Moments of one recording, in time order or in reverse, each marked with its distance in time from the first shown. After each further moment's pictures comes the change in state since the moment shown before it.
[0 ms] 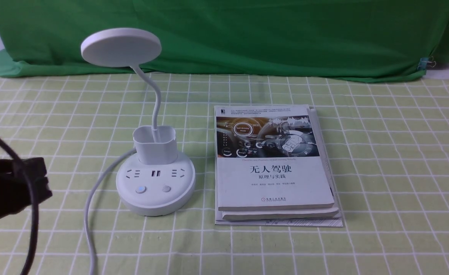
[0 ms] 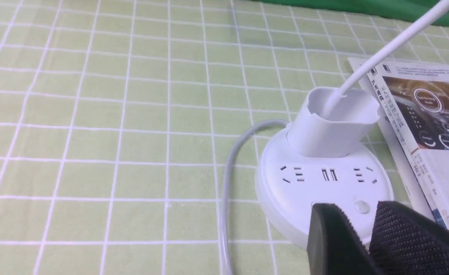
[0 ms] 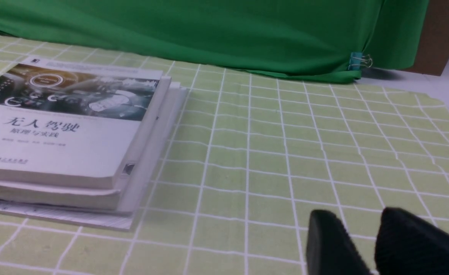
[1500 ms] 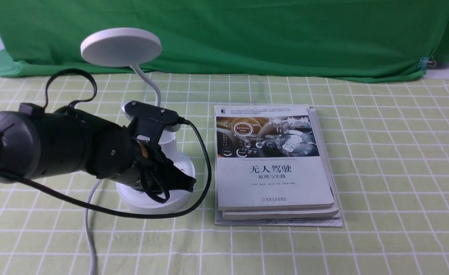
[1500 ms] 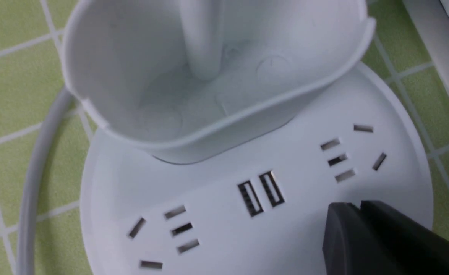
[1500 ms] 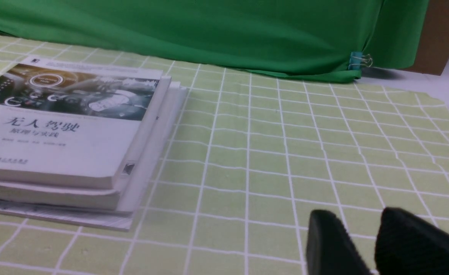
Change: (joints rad) right arm 0.000 0.000 0.000 0.000 0.000 0.001; left arm -0.323 0.913 -0.440 0.249 0.001 -0.069
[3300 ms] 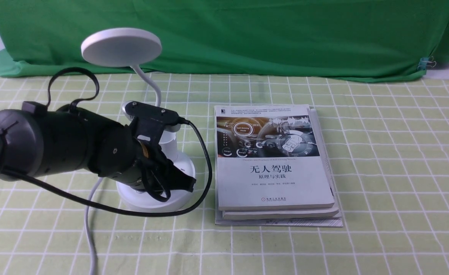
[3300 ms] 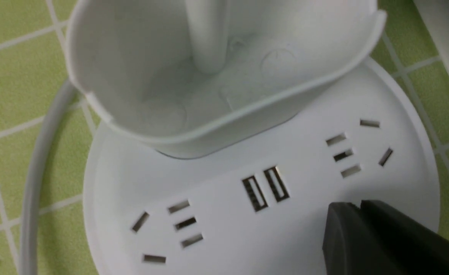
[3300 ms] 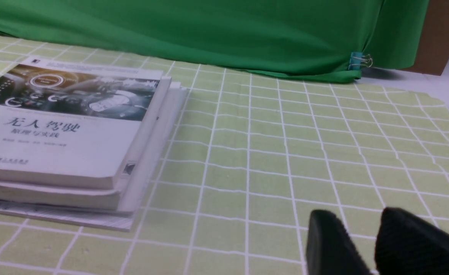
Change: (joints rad) right arm 0.000 0.000 0.000 0.000 0.000 0.001; left arm 0.000 0.012 -0.011 0.011 0.029 -0.012
